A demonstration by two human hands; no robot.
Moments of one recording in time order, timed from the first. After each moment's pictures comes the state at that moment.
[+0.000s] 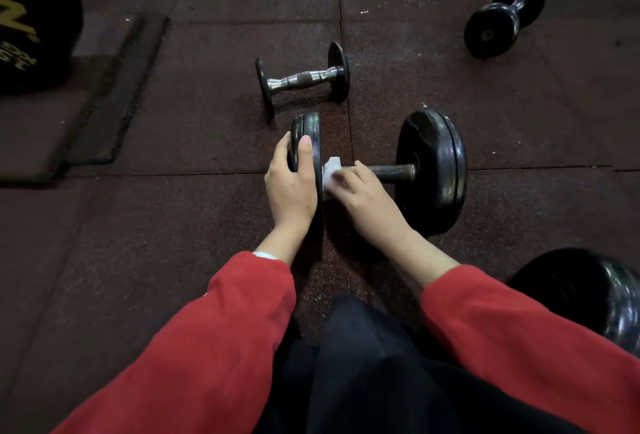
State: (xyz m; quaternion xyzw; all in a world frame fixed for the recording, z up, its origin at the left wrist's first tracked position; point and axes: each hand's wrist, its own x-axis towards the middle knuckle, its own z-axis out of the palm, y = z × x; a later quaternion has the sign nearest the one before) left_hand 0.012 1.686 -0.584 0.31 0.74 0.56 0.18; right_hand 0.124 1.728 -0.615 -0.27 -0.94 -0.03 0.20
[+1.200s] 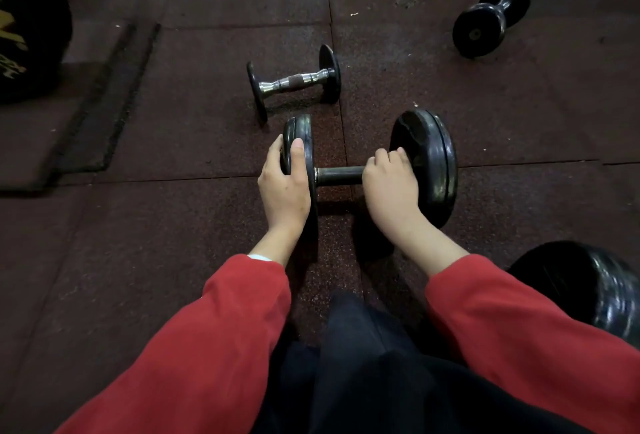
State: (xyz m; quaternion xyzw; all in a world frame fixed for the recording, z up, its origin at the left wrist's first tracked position) left_hand 0.012 1.685 -0.583 0.32 0.74 0.57 0.18; right_hand 0.127 1.741 -0.592 -0.50 -0.85 -0.15 0.09
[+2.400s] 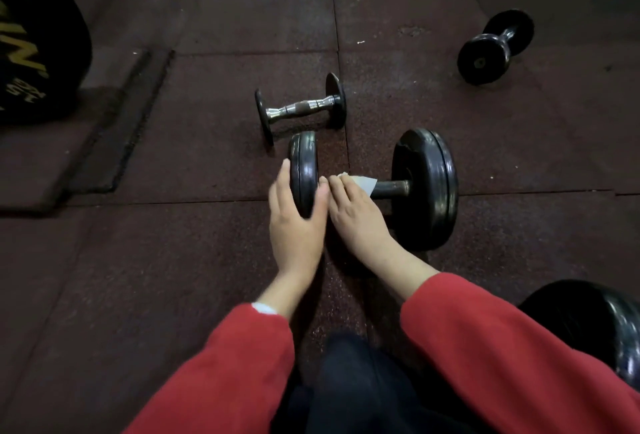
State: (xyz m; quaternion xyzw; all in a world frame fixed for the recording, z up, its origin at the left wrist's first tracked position) left_hand 0.028 1.675 -0.586 0.37 0.76 0.52 0.10; right_hand 0.098 1.747 -0.626 -0.35 -0.93 -0.11 0.02
